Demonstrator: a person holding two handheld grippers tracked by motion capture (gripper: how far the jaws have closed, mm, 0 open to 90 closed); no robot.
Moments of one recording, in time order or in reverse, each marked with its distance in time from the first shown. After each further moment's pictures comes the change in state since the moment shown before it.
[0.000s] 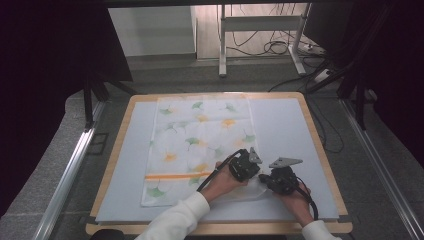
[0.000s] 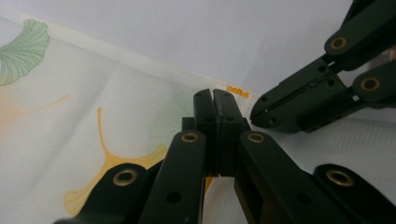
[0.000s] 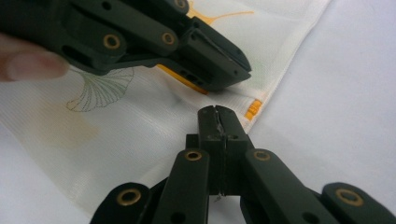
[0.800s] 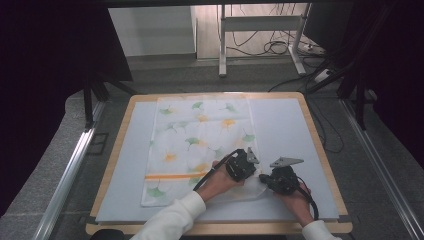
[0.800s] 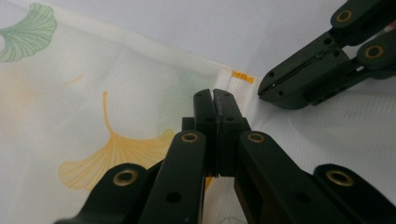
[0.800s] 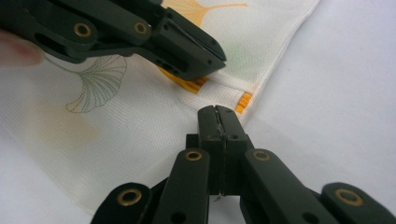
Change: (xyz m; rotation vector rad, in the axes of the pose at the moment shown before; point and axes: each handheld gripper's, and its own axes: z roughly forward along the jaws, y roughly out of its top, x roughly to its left) left arm 0.005 -0.005 -0.008 0.033 0.005 0.009; right arm -0.002 0.000 0.000 -0.002 0.013 0.031
